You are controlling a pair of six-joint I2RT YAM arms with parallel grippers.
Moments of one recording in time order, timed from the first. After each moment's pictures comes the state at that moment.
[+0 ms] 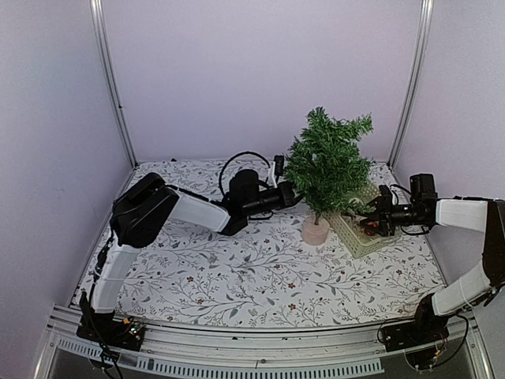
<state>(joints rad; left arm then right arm) -0.83 2.39 1.56 0.90 0.37 -0.86 -0.03 1.40 0.70 -0.19 -0.96 0.59</state>
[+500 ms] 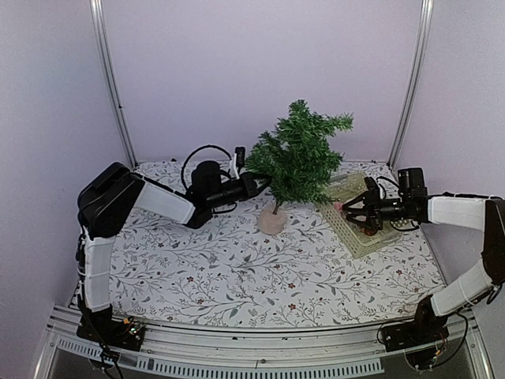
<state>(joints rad) -0.68 2.15 1.24 0.92 0.40 -0.81 0.10 1.42 0.73 -0.08 -0.98 0.62</state>
